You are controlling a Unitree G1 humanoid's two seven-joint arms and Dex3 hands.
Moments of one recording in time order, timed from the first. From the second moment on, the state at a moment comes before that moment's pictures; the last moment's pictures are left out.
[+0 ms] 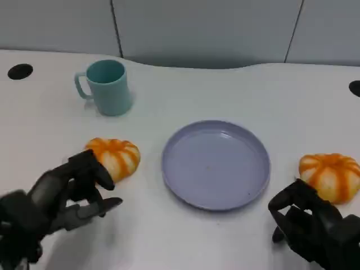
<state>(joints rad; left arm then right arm) -0.05 0.24 0.06 0.18 0.07 -0.29 -0.40 0.11 -0.04 0.07 0.17 -0.05 -0.16 0.08</state>
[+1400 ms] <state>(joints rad) -0.83 0.28 -0.51 1.05 0.90 -0.13 -0.23 0.11 -0.01 0.10 0.17 -0.07 -0.18 0.05</state>
